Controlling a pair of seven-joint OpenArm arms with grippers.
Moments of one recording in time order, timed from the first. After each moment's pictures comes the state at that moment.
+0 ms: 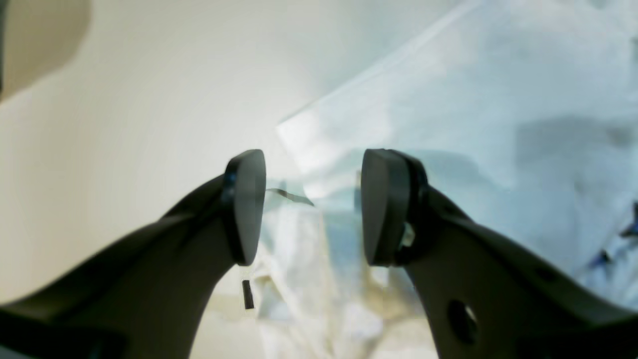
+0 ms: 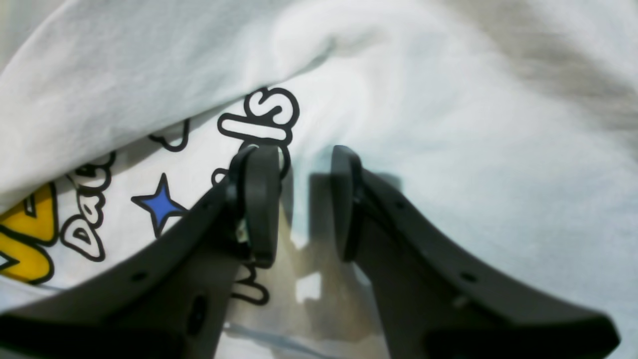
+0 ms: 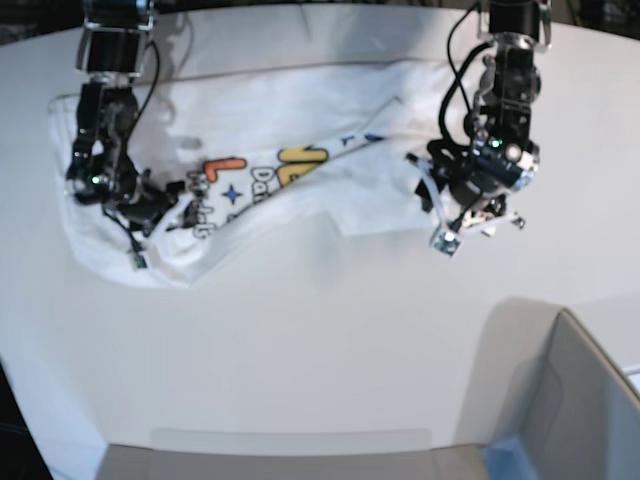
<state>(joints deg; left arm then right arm) 0.7 -13.8 3.4 104.7 -5.2 -18.3 64.6 5.5 11.9 9.0 85.8 23.0 20.1 -61.8</state>
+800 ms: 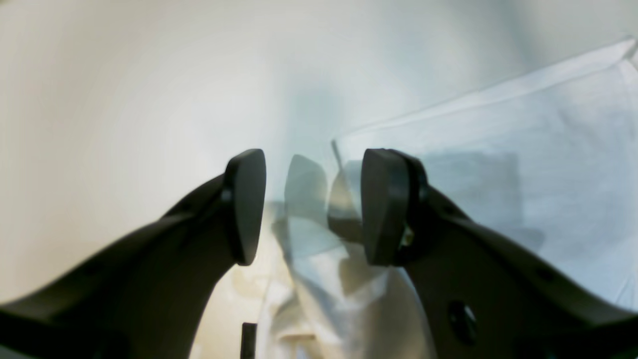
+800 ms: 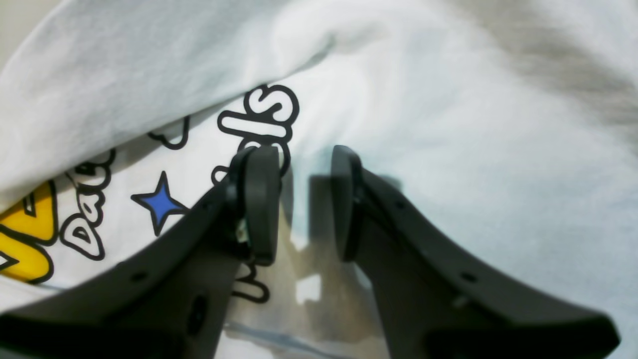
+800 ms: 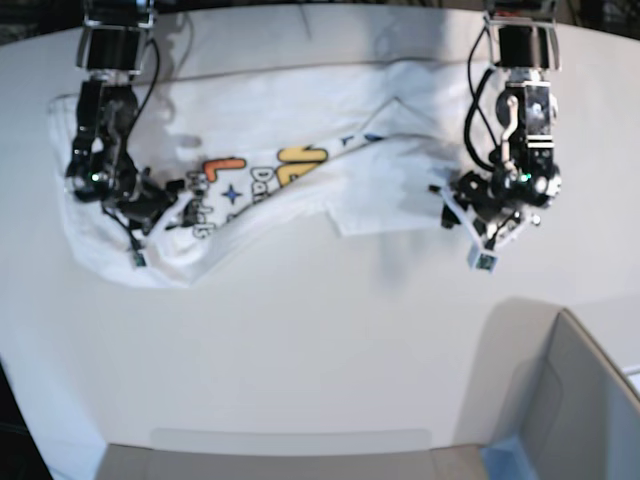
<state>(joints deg) -4.0 -14.1 -4.1 90.9 -14.5 -17.9 59.9 4.9 11.9 9.1 86.0 23.1 20.1 -61.6</state>
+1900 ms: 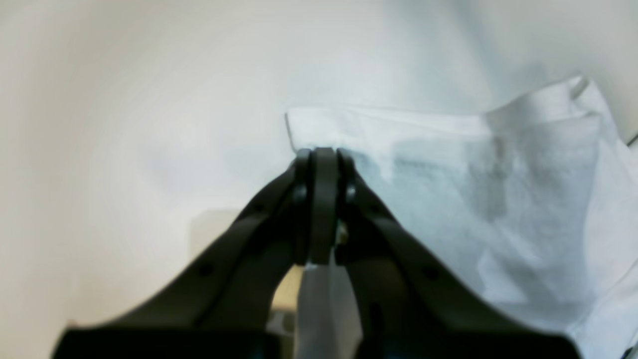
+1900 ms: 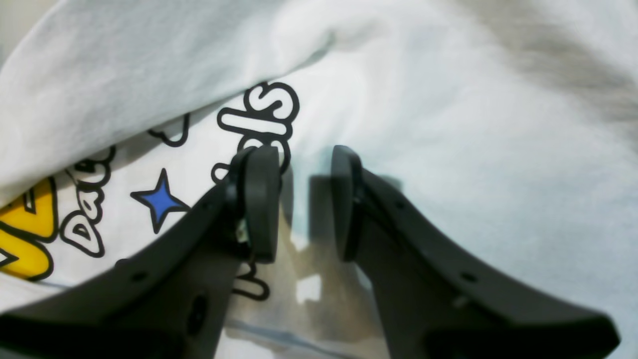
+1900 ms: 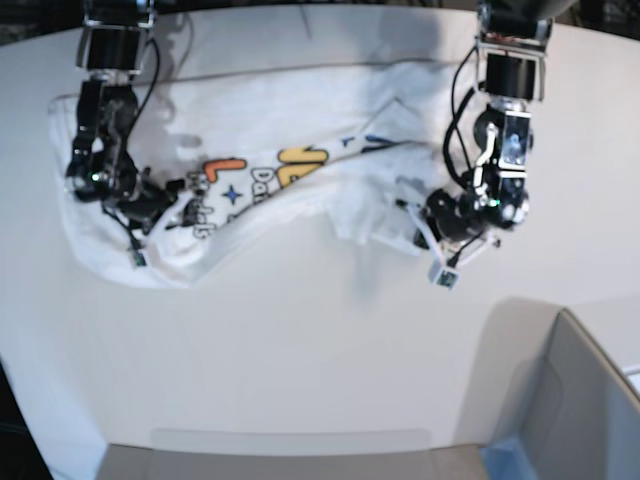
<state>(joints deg) -10.5 -14.0 4.5 78.2 -15.8 -18.4 53.6 4.9 11.9 9.1 86.1 23.1 20.1 -61.7</state>
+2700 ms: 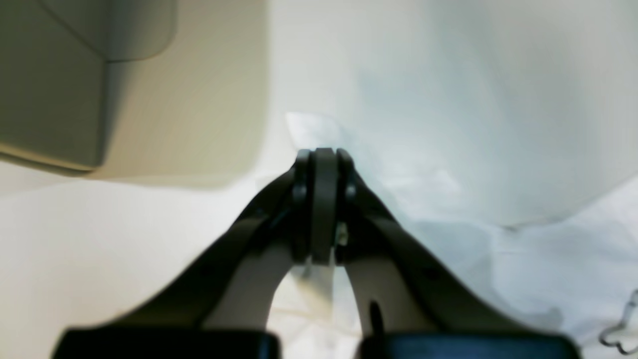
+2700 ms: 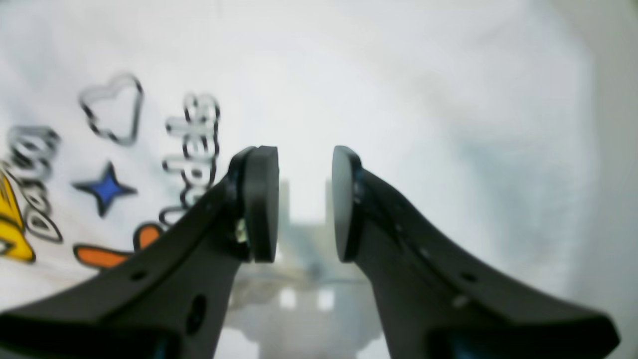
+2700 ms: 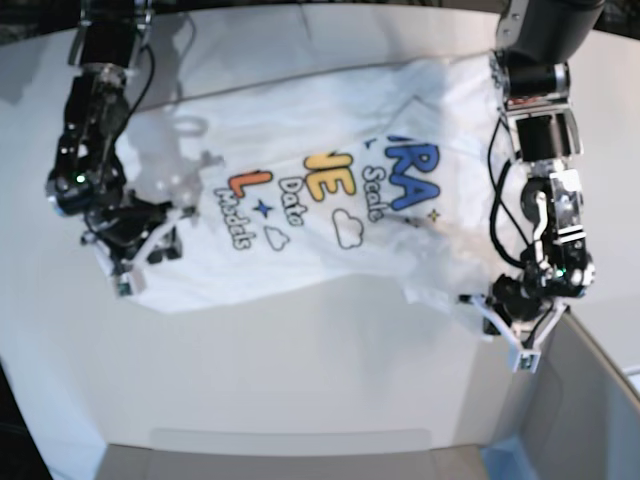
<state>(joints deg) -25.2 -14.8 -8.8 77.6 -14.6 -18.1 56.3 7.0 12.9 11.9 101.2 22.4 20.1 -64.7</state>
